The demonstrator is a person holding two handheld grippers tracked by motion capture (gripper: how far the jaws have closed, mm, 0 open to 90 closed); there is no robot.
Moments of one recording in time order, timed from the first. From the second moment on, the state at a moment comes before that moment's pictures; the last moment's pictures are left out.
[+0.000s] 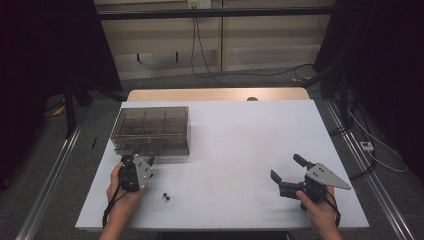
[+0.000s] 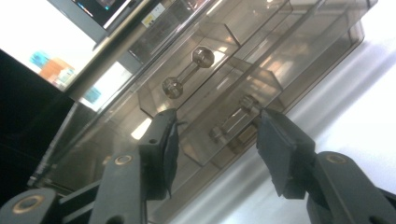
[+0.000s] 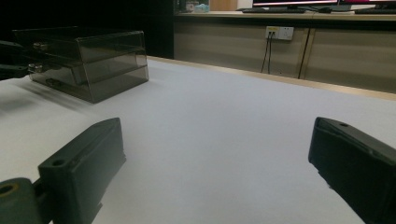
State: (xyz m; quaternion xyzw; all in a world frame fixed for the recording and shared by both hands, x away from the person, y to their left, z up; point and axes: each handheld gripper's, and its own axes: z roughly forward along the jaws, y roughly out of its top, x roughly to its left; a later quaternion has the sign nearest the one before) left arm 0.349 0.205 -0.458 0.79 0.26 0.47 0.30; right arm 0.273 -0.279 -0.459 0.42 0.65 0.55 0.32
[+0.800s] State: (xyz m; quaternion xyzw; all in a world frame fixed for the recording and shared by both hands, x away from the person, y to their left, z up) left arm 0.357 0.223 -0.435 0.77 0.33 0.34 0.44; right arm 0.273 -0.279 -0.459 0.42 0.65 0.55 0.32
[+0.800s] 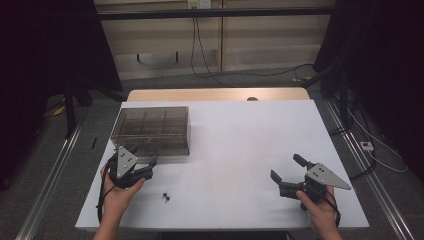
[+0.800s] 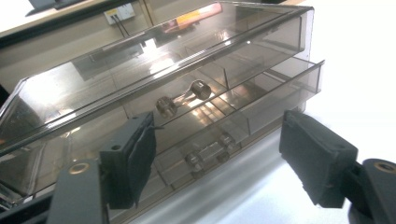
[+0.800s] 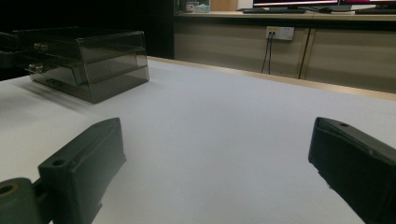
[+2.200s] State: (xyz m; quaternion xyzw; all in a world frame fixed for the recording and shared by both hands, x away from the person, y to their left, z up) left arm 0.389 0.224 -0.431 0.84 0.29 0.26 0.37; right arm 0.274 -0.278 -0.459 0.42 0.65 0.55 0.32
